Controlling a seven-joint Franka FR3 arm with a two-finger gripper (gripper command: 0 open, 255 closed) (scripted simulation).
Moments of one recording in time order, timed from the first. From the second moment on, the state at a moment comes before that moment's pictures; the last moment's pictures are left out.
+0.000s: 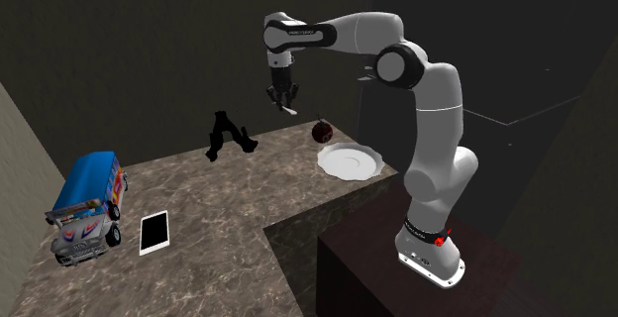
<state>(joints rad) -0.07 0.34 0.36 -1.35 -0.05 1.54 0.38</state>
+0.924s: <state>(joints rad) -0.14 0.43 0.32 -1.32 -0.08 1.60 0.28</state>
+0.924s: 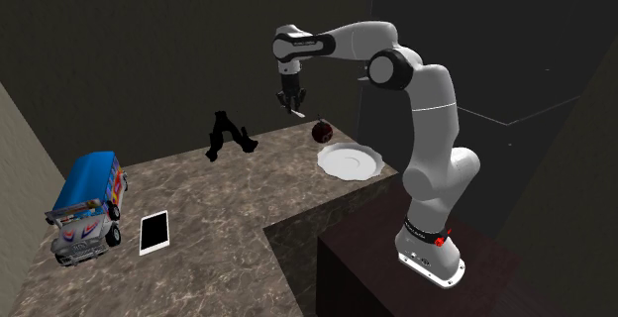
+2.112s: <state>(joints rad) -0.14 0.46 0.31 -1.52 -0.09 1.82 0.28</state>
